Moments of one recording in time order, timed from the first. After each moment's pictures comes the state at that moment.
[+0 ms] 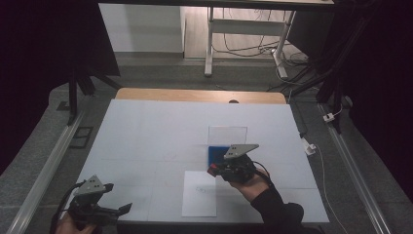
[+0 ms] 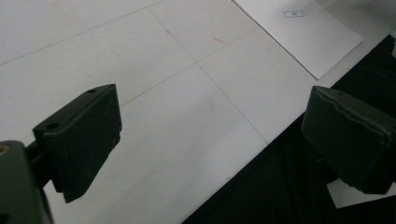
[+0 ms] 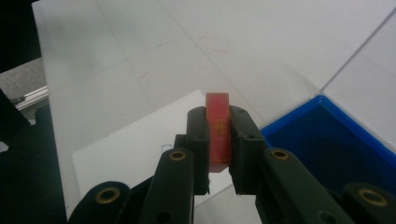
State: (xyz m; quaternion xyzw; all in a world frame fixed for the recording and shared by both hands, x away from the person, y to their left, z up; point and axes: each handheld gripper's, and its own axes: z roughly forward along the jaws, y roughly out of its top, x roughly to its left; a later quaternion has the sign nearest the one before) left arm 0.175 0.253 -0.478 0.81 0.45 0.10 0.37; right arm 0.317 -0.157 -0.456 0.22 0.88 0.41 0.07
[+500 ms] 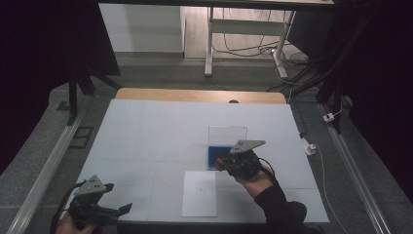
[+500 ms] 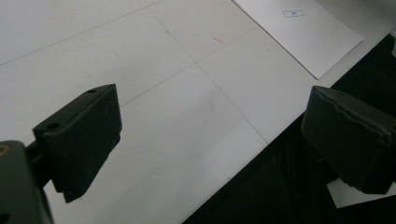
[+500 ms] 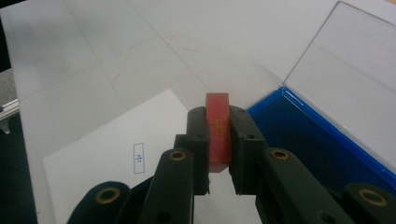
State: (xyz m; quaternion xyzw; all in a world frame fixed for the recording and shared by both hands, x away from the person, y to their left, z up) left arm 0.175 0.252 -0.478 0.81 0.45 0.10 0.37; right arm 0.328 -0.170 -0.455 0.25 0.87 0.41 0.09
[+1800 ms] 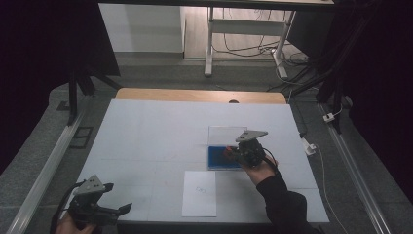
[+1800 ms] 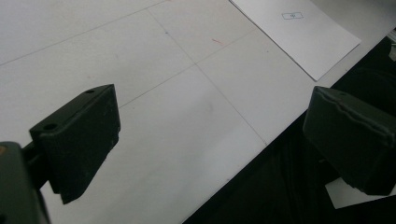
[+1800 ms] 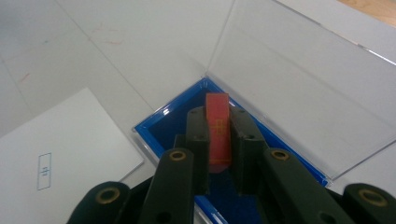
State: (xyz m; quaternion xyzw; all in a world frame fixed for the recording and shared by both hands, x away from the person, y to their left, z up) left arm 0.176 0.254 -0.478 0.81 0.45 0.09 0.37; right arm 0.369 -0.184 -0.465 0.29 0.87 0.37 0.15
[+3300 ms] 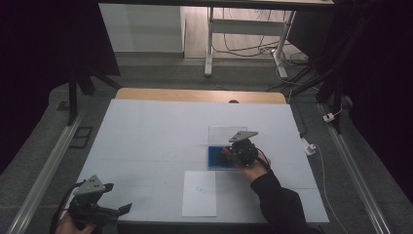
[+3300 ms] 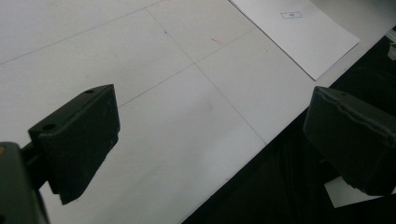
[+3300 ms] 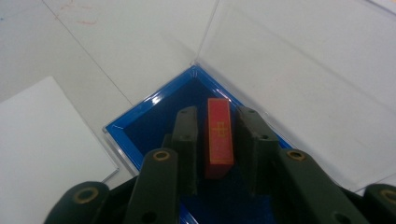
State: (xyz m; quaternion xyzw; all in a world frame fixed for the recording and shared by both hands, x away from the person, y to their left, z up) left arm 0.176 0.254 -0.478 0.81 0.44 0.09 0.37; right arm 0.383 -0.172 -0.489 0.30 0.88 0.35 0.16
